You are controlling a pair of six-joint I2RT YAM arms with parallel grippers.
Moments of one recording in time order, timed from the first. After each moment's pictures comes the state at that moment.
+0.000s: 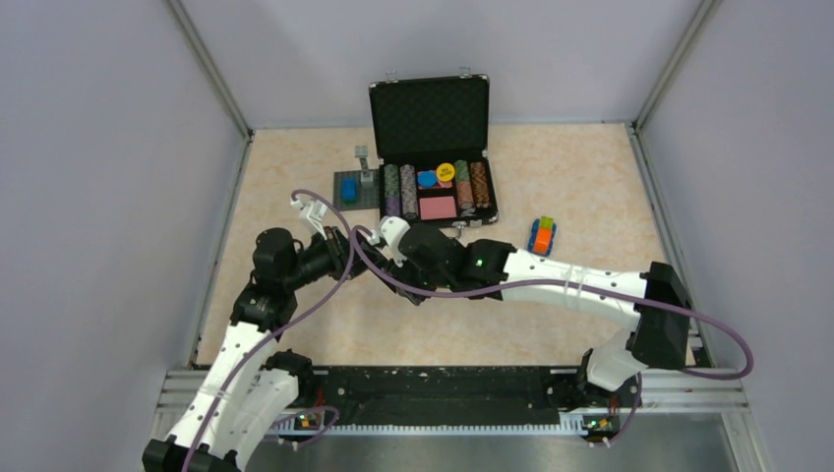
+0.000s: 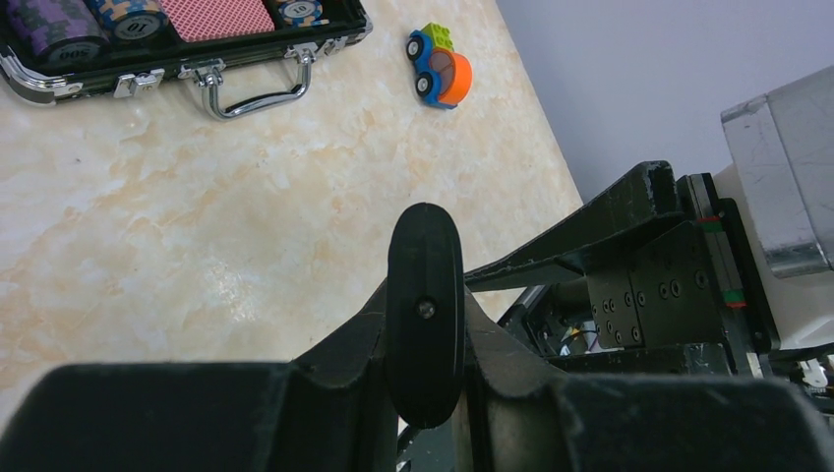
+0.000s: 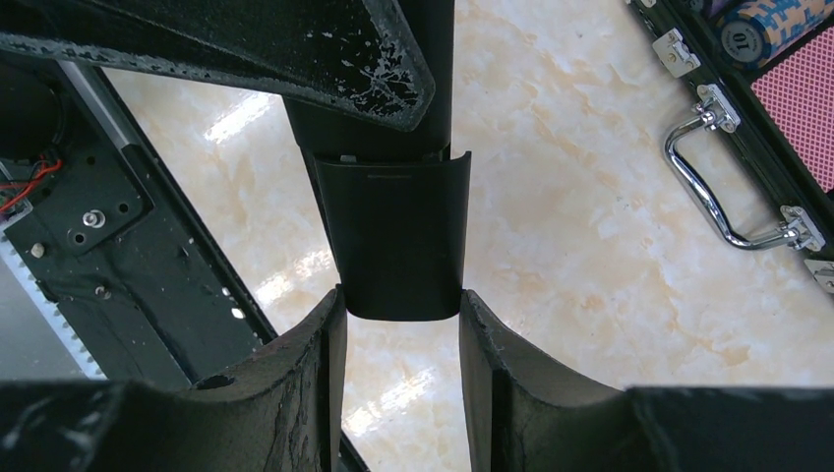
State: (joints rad) left arm -0.22 0.70 0.57 -0.14 0.68 -0.62; right arm 1.19 1.54 1.32 -0.54 0.13 0.13
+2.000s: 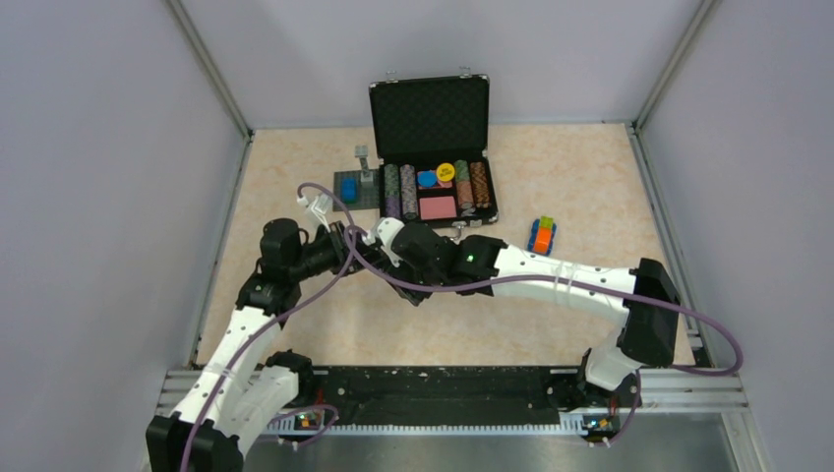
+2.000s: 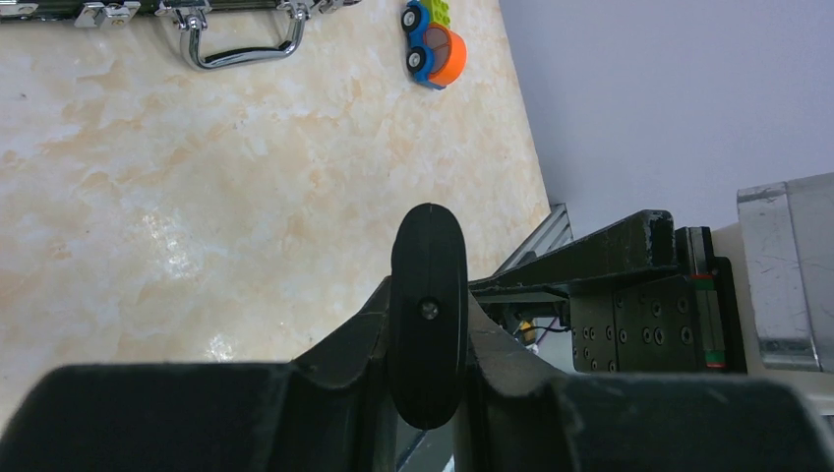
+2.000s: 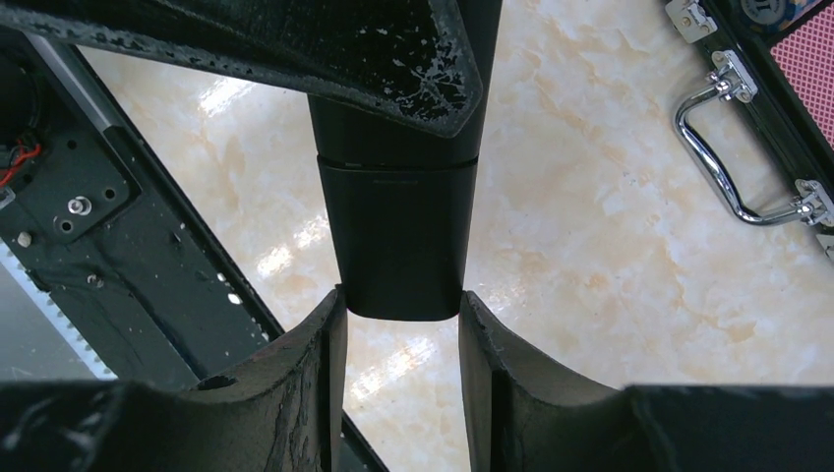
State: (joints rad) left arm -0.21 0.81 0.59 -0.14 0.72 -0.73; right arm 1.19 1.60 1.38 -0.63 0.13 0.14
